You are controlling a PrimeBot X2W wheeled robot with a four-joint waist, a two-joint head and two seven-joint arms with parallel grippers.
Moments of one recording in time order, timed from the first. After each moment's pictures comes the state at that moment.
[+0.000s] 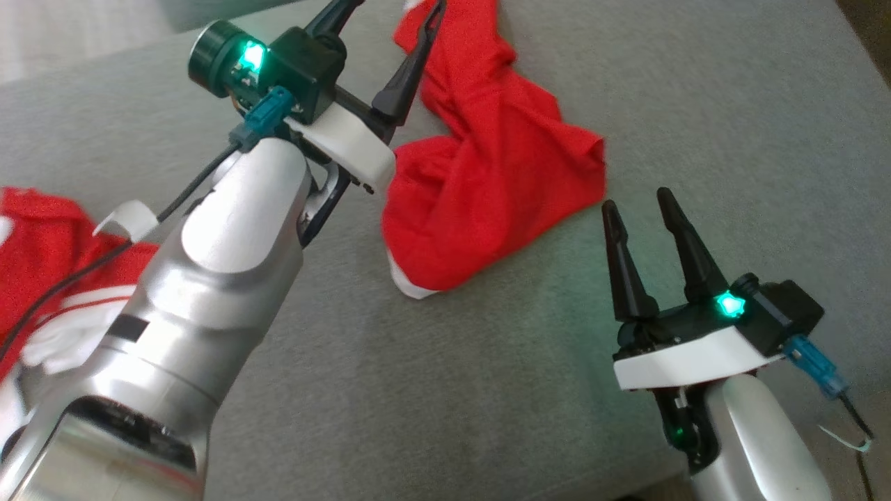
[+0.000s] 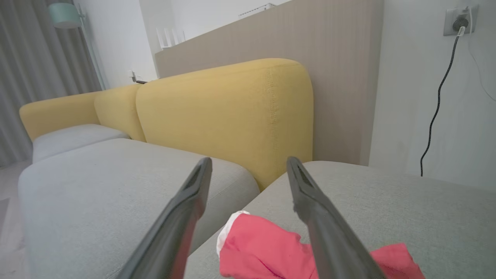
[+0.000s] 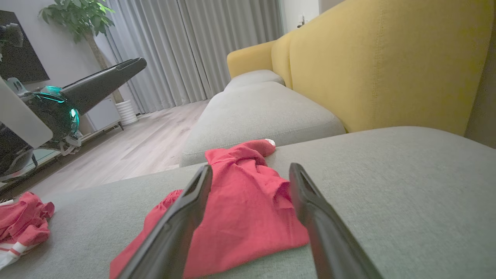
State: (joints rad) left arm -1.01 0.12 -0.70 0.72 -0.36 -0.12 -0.24; right arm -0.17 -0.05 0.23 0.14 0.26 0.13 -0.25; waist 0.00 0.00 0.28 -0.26
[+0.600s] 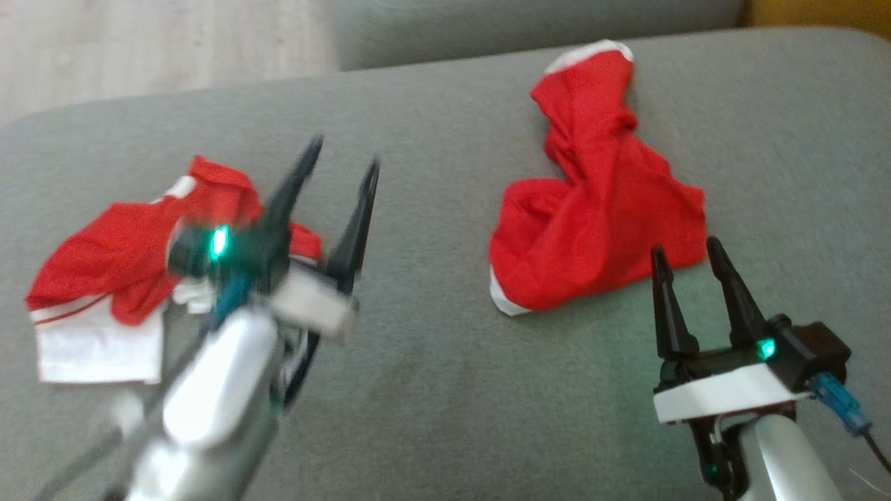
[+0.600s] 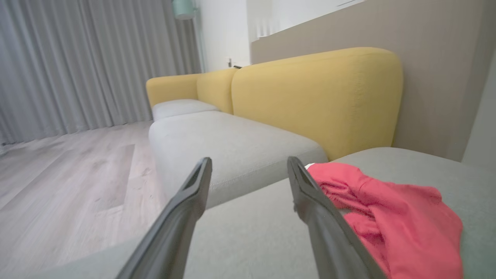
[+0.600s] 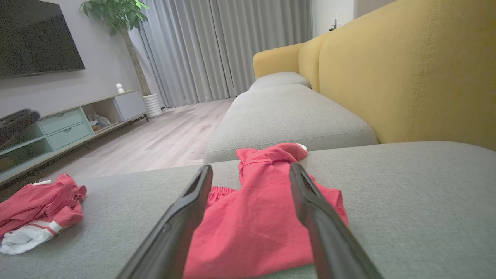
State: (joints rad) left arm -0.59 0.22 -0.61 0.46 -0.38 0.00 -0.26; right arm -0.08 -0.05 0.11 0.18 0.19 0.13 -0.25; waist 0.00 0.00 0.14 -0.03
